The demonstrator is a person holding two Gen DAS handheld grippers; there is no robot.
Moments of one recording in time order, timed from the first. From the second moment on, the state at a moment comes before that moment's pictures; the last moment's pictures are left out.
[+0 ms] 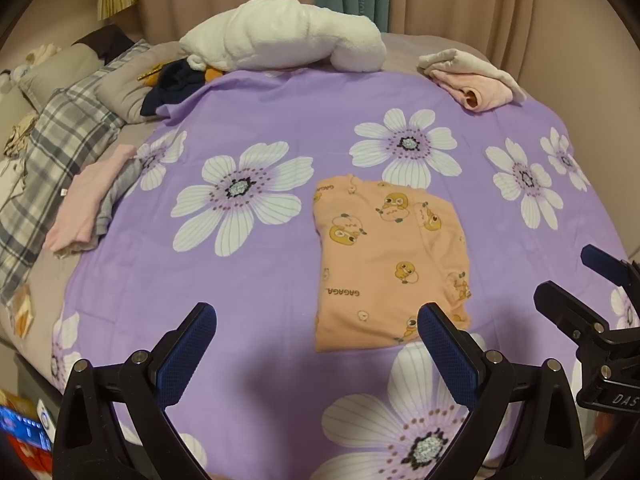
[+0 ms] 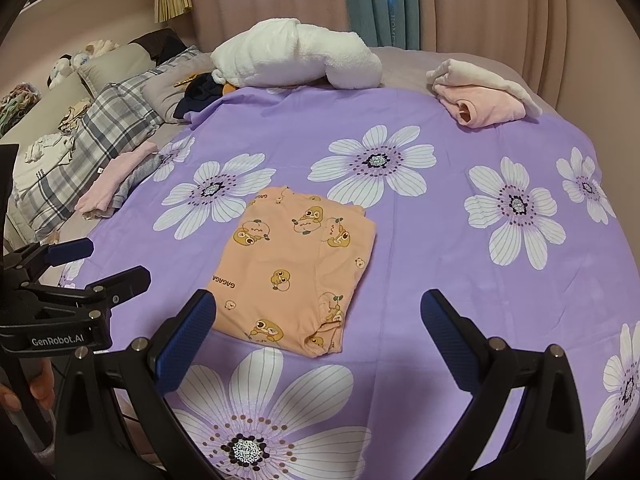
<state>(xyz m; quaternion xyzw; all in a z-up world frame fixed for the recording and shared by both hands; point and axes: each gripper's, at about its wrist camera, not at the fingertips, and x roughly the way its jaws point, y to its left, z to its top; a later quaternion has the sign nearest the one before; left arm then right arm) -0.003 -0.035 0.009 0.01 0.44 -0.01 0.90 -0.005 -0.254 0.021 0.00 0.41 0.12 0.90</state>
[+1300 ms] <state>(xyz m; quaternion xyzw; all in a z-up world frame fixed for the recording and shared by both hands) -0.001 -0.033 0.007 0.01 0.44 -0.01 0.90 -0.007 -0.251 0.020 0.01 0.41 0.12 0.90</state>
